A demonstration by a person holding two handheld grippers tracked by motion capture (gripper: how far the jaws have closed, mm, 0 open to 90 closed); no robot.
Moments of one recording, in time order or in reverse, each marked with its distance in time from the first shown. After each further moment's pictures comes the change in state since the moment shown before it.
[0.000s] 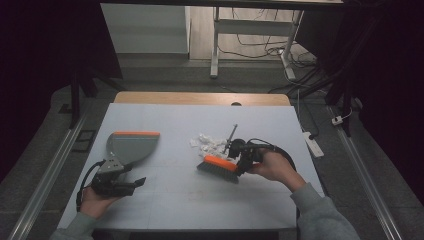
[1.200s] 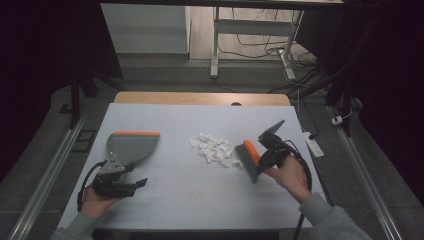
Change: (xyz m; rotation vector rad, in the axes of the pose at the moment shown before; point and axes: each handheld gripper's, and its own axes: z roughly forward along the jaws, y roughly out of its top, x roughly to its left) left arm -0.004 0.002 0.000 -0.014 -0.020 0.025; right arm -0.024 -0.073 -0.012 -0.032 0.077 0.868
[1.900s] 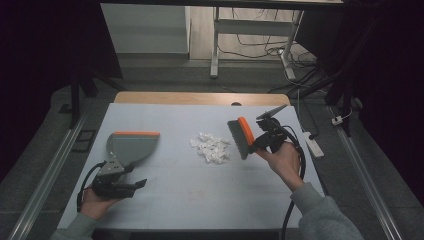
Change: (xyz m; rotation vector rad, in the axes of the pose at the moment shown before) left arm 0.000 -0.003 0.000 0.005 0.004 -0.007; right arm 0.003 0.024 -0.035 -0.253 0.061 -0.023
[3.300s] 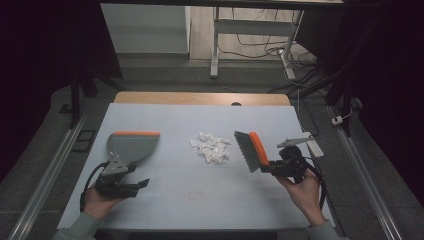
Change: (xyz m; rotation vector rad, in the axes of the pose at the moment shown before) left arm -0.007 0.006 0.005 0.013 0.015 0.005; right arm -0.029 -0.105 -0.005 -0.292 0.090 -0.244
